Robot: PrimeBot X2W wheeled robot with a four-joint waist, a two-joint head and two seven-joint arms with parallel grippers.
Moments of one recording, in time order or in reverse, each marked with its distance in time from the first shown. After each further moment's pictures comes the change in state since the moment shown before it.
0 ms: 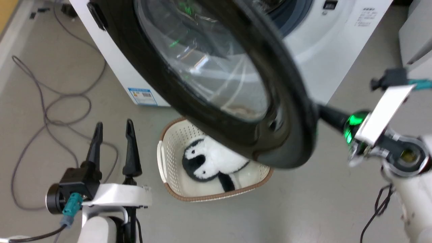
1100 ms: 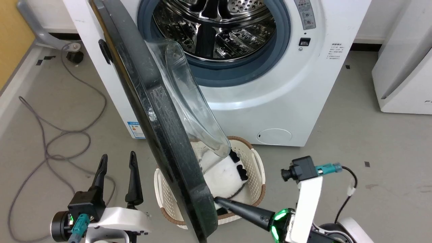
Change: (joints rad) left arm 0.111 0.000 0.005 0.060 0.020 0.000 0.000; right arm 0.409 0.175 0.236 -0.343 -0.005 0.000 -0.002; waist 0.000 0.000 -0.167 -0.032
